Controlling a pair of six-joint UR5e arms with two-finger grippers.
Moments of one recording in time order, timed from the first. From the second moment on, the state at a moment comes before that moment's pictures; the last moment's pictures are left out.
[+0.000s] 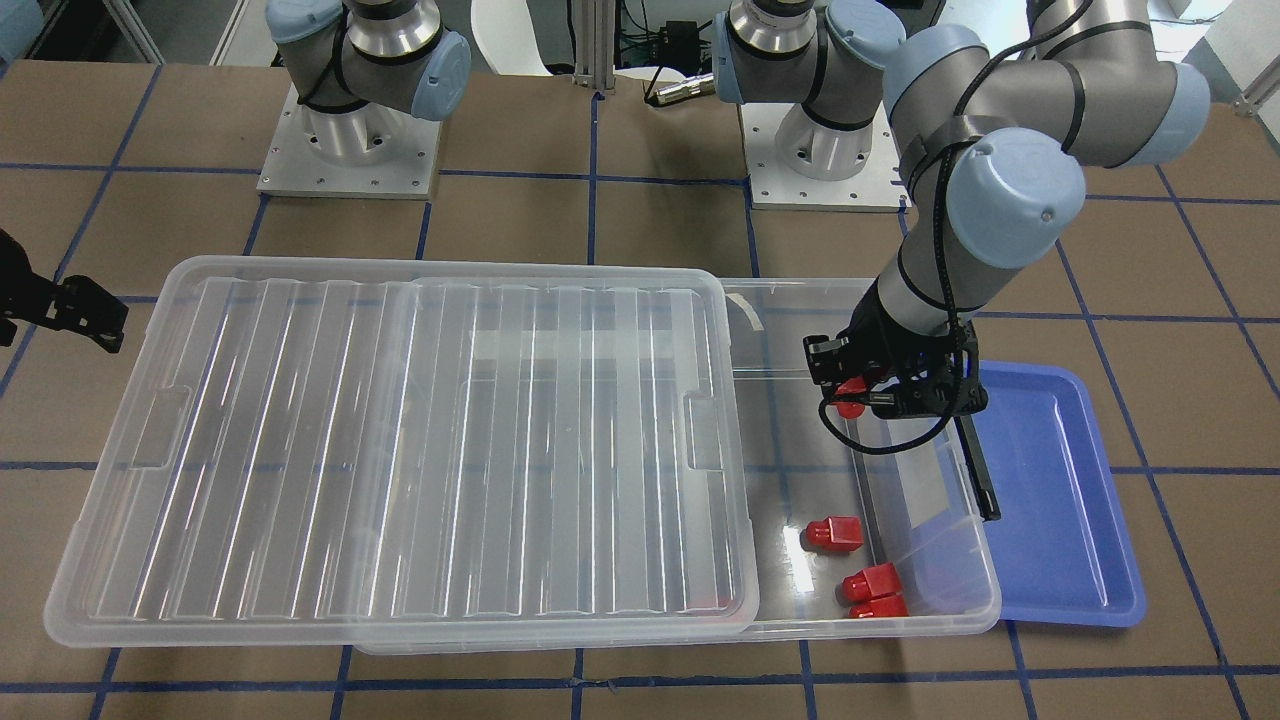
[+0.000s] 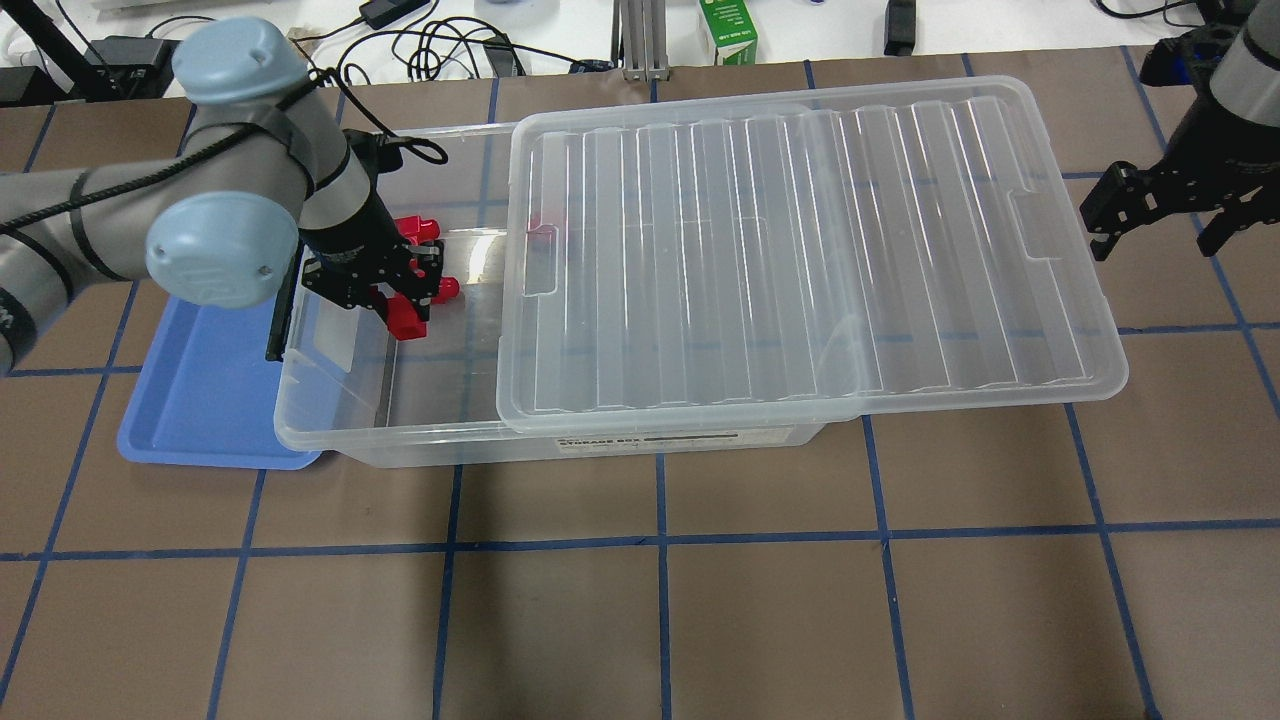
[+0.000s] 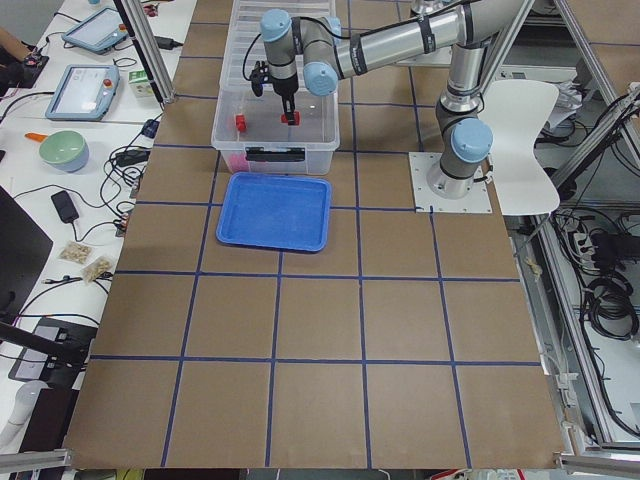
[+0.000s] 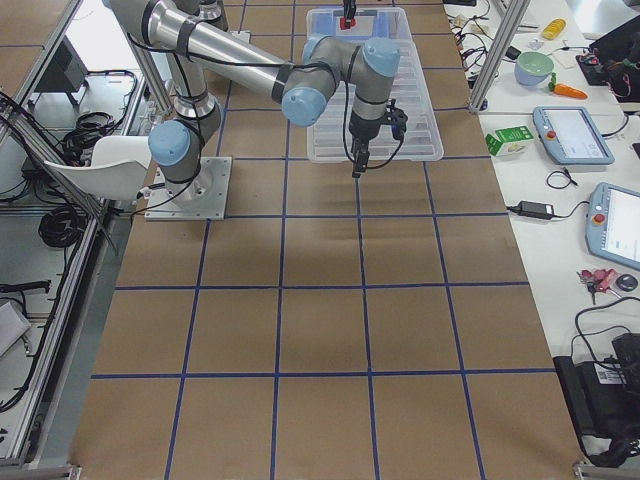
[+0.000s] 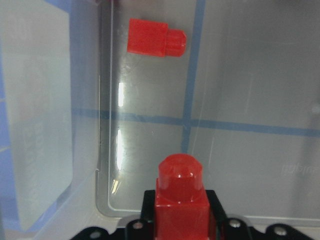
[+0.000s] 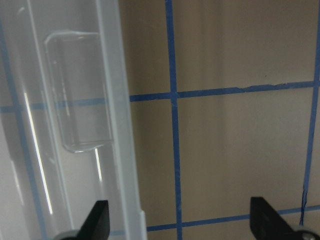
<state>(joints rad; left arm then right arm) -1.51 -1.75 -1.68 -1.37 1.55 0.00 1.17 -1.44 1.67 -1.76 -1.68 -0.38</state>
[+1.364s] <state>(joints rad) -1.09 -1.94 -1.77 -1.08 1.62 0.63 1.17 -1.39 1.73 -1.87 -1.65 -0.45</state>
